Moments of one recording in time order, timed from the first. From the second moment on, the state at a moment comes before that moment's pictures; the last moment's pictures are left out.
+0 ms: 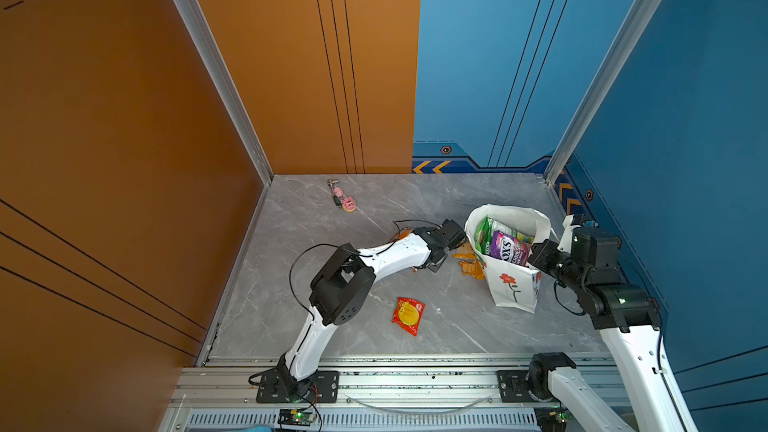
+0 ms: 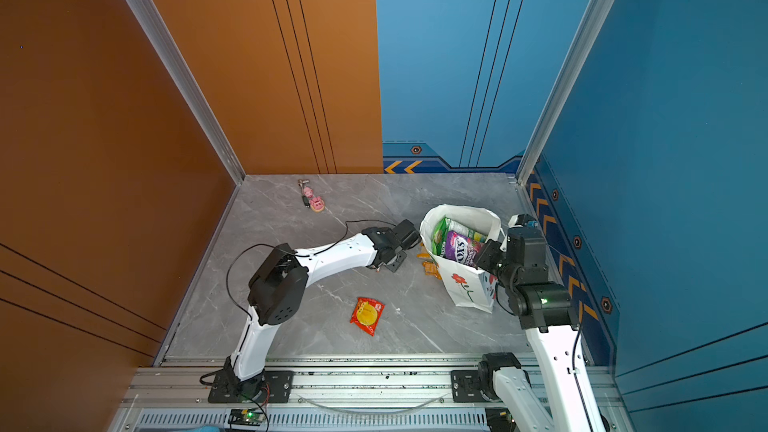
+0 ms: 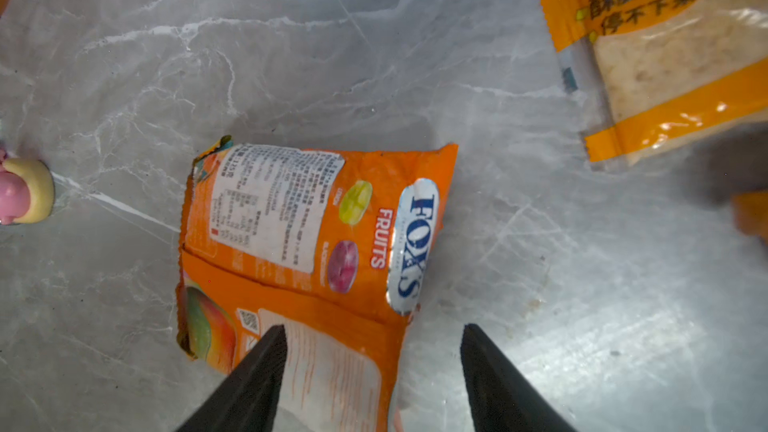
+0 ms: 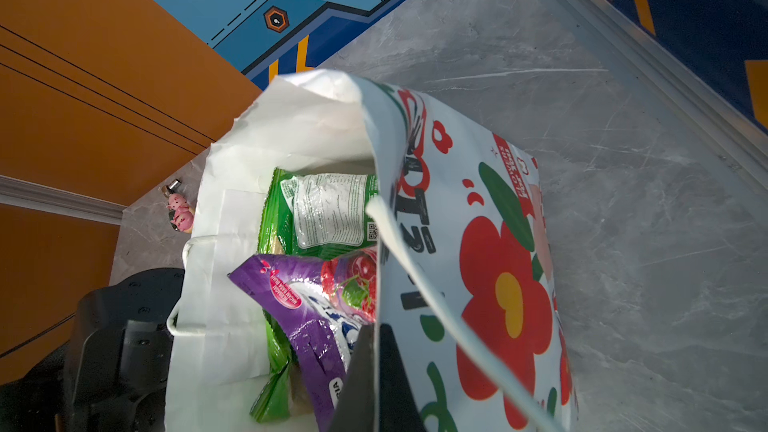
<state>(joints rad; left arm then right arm) -0.90 2.18 1.73 -0.75 -0.45 -0.19 0.06 0.77 1.00 -0.85 -0.03 0.57</state>
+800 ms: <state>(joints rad) -0.78 2.01 1.46 -0.63 -0.38 -0.42 0.06 0.79 1.01 -0.85 -0.03 0.57</state>
